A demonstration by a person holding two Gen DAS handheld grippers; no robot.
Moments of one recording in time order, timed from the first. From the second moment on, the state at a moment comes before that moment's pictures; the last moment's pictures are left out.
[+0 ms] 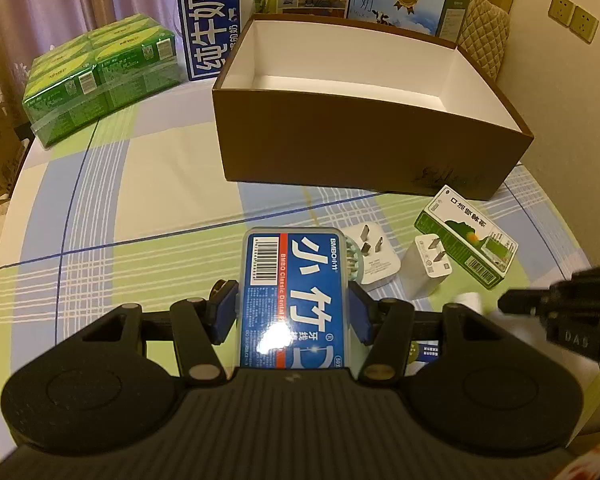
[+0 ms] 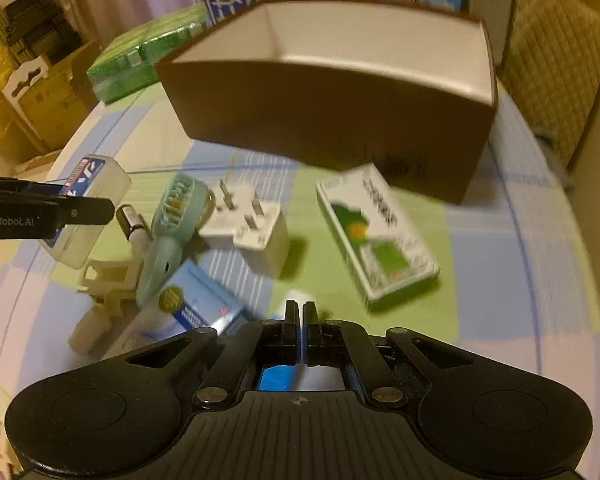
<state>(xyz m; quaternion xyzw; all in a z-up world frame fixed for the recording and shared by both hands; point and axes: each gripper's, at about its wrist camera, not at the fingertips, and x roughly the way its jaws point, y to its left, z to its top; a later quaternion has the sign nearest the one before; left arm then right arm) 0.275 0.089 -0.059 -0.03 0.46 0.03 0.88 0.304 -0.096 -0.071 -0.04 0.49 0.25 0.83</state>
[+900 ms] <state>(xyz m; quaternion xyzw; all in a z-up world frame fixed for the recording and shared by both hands) 0.242 0.113 -0.067 -0.06 0.47 0.08 0.88 0.312 -0.075 -0.112 0.01 0.53 0.18 0.83</state>
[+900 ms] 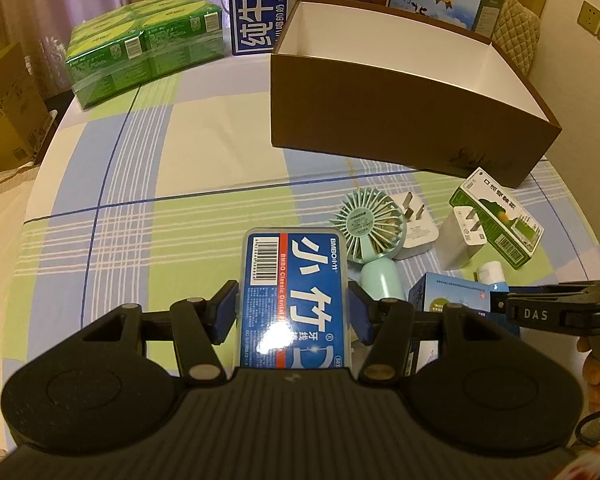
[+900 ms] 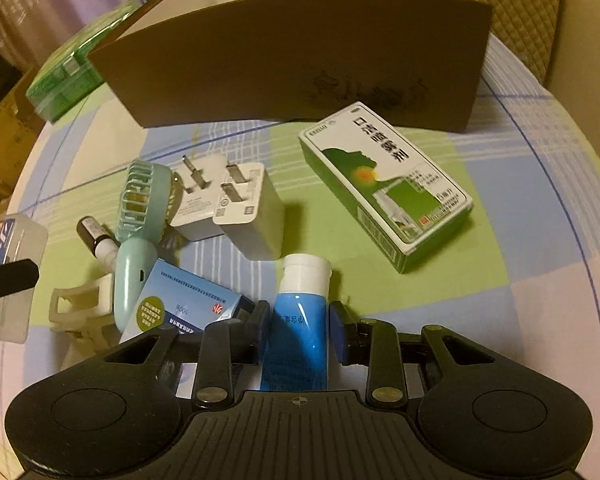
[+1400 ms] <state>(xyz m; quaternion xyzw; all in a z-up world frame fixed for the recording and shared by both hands) 0.256 0.108 -0.056 -0.05 0.46 0.06 0.89 0.304 -0.101 -0.063 0.03 0.47 0.21 0.86</state>
